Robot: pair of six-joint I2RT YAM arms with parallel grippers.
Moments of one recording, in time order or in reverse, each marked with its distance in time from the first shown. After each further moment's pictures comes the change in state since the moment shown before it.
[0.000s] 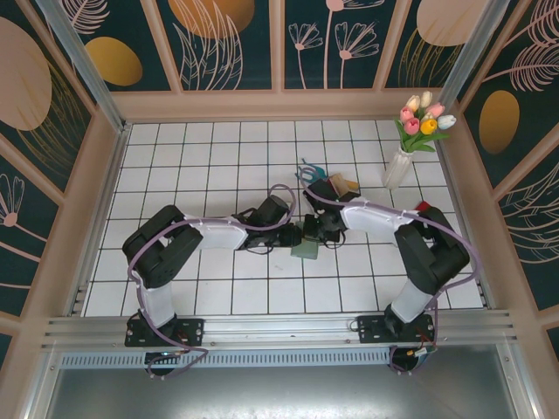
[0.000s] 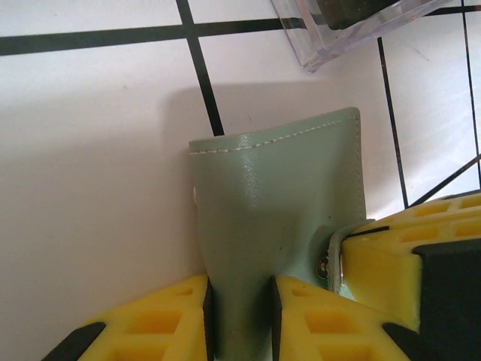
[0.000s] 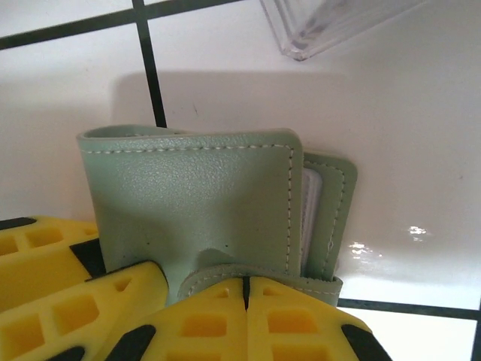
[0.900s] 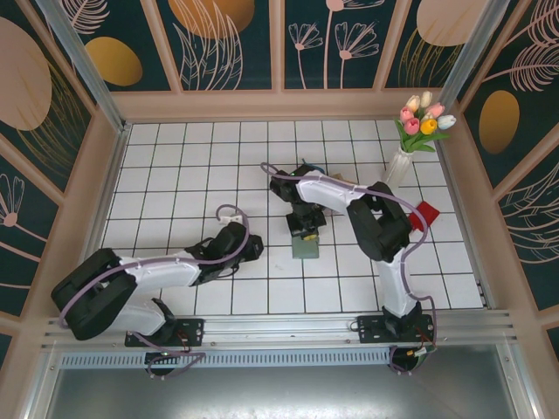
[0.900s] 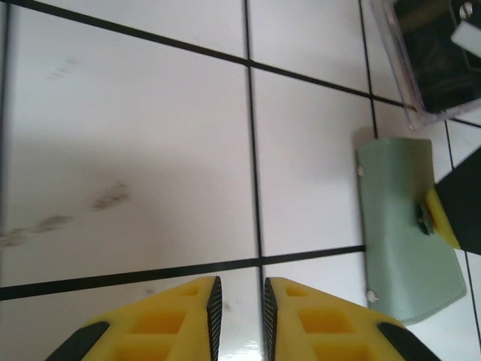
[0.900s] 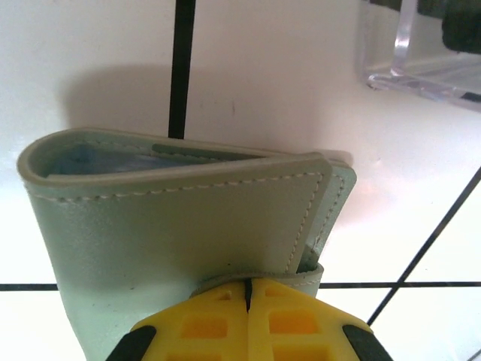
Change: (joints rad) left arm 0.018 -0.521 -0.491 0.089 -0.355 -0.163; right arm 0.093 0.437 0.573 -0.617 0.174 -0.220
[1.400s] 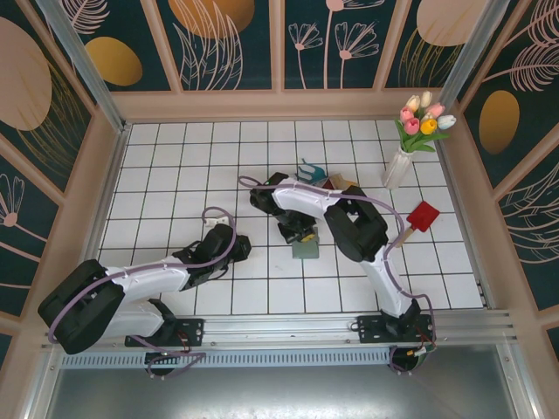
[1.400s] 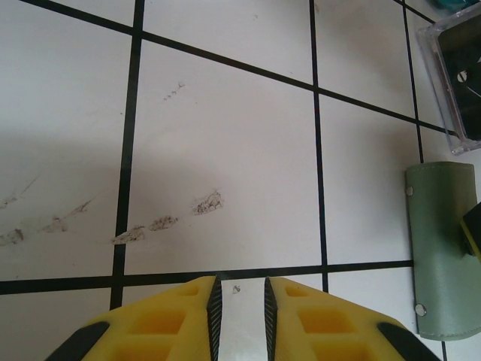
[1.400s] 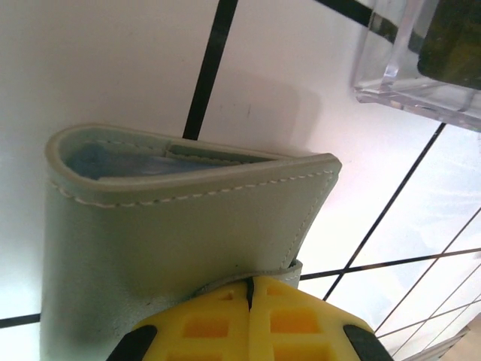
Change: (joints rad) left arm 0.055 -0.079 -0.062 -0.026 -0.018 0.023; right arm 0.116 0.124 0.142 -0.154 0.234 0.036
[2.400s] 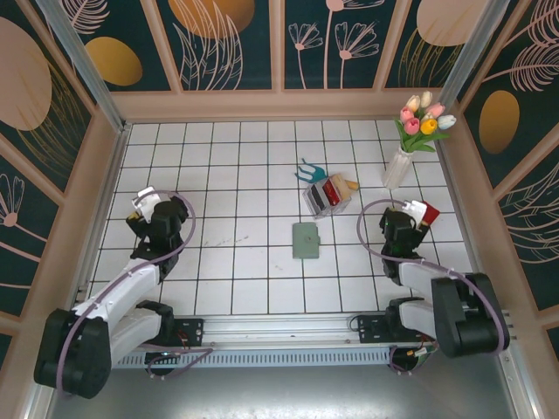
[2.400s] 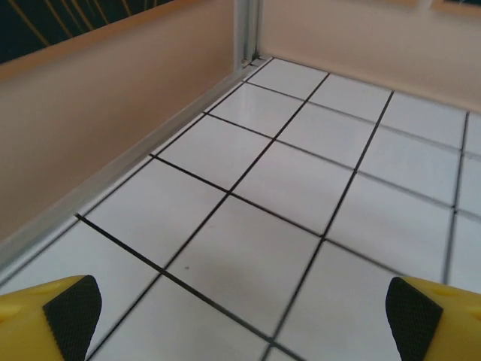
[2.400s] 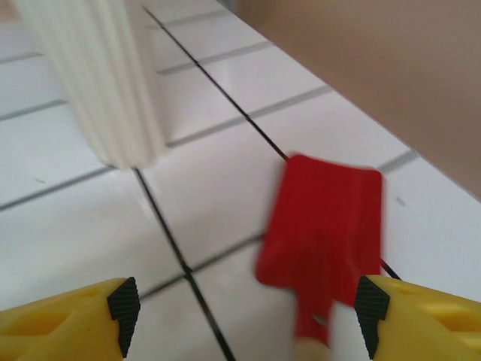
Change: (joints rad) left arm 0.514 -0.241 -0.031 0.083 -0.582 0.552; right arm -0.743 -1.027 -1.525 1.999 0.227 -0.317
